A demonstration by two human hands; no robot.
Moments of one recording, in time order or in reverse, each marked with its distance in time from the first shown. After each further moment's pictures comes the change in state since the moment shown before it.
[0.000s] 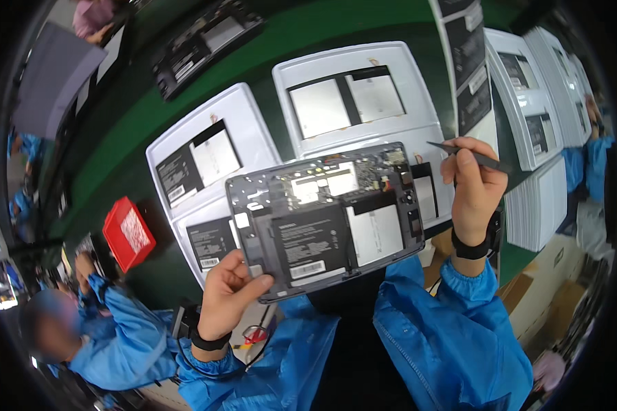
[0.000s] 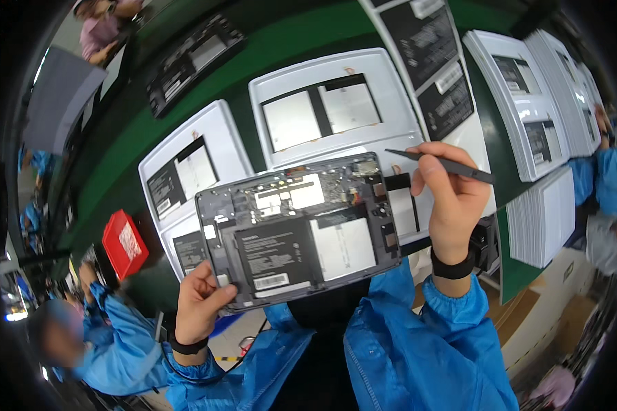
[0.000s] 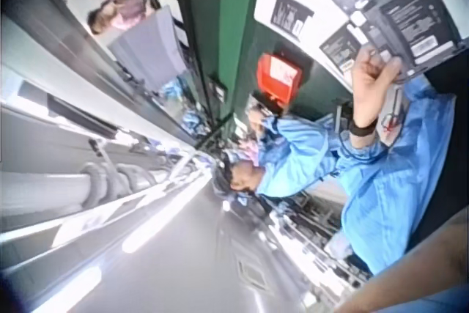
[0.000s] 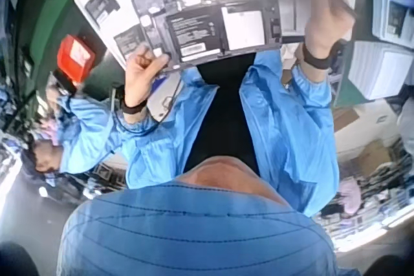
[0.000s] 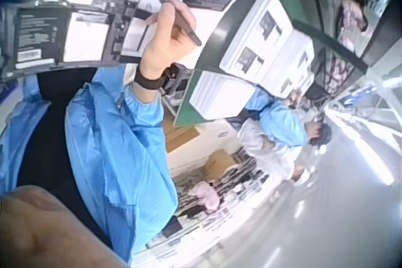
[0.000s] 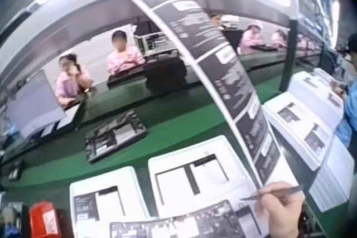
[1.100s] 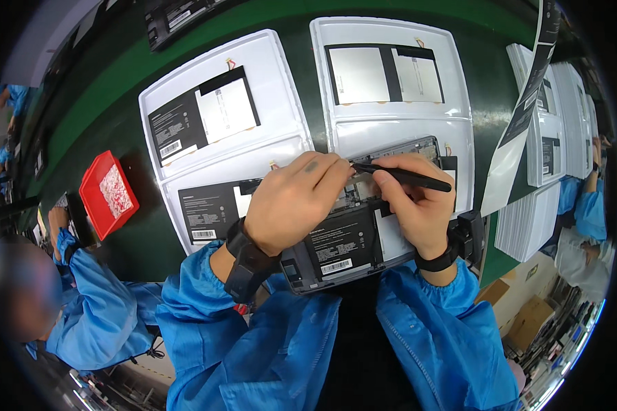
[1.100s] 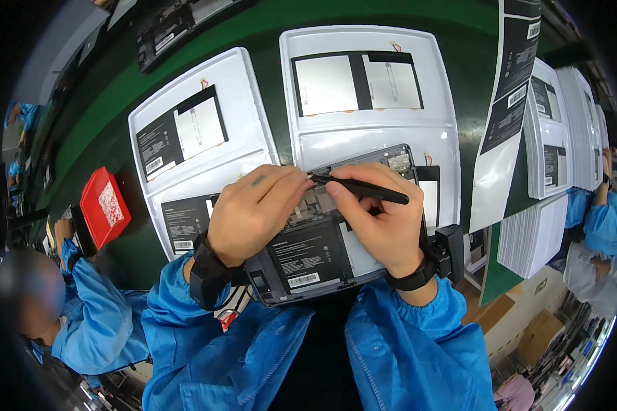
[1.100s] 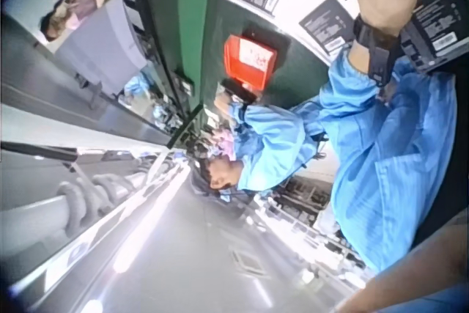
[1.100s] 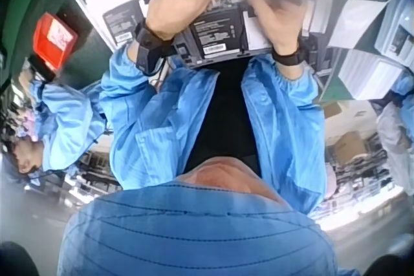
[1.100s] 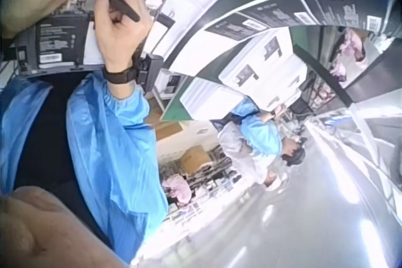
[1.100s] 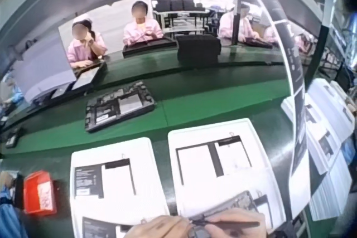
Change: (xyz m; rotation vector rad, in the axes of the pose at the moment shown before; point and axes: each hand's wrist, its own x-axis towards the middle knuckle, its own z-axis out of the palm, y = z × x) left_hand 0.115 0.006 0.042 1.085 0.118 1.112; right_hand -0.049 0.017 0.087 -0.295 -0.368 0.183
